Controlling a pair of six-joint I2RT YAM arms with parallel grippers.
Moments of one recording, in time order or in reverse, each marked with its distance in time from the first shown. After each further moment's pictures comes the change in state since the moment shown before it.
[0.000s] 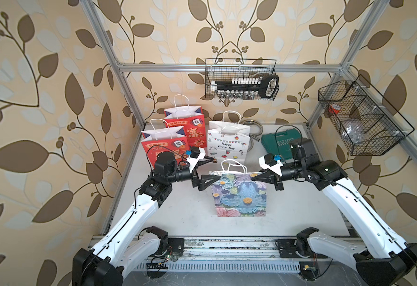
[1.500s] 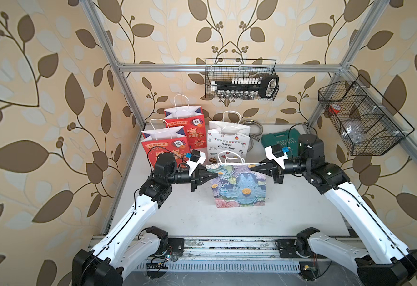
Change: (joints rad) left arm 0.000 -0.019 -0.014 -0.024 0.129 -0.005; right arm -0.027 -0.046 -0.054 0.357 -0.087 0.271
